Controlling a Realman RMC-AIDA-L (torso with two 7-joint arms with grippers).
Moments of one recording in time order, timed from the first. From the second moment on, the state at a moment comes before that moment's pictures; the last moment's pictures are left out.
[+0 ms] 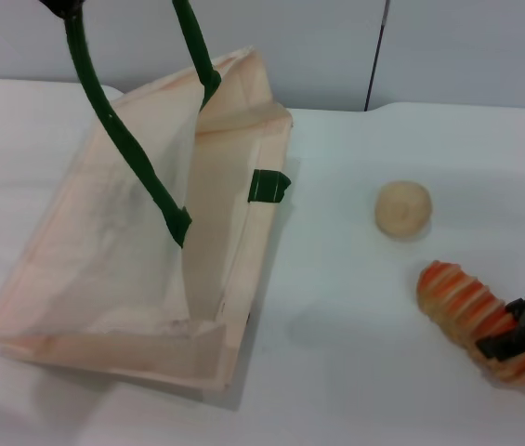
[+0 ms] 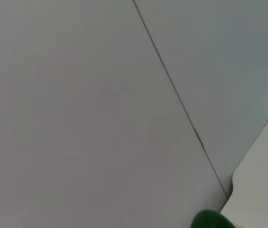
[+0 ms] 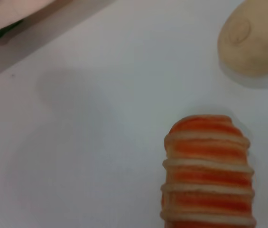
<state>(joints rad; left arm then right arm) -0.43 -2.03 1.06 2.02 -0.79 -1.44 0.90 0.49 2.04 -1.30 -1.29 -2.54 -1.55 2.35</state>
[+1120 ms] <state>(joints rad) -0.42 -2.03 1.06 2.02 -0.79 -1.44 0.90 0.53 2.03 -1.33 -1.23 -2.55 -1.54 2.35</state>
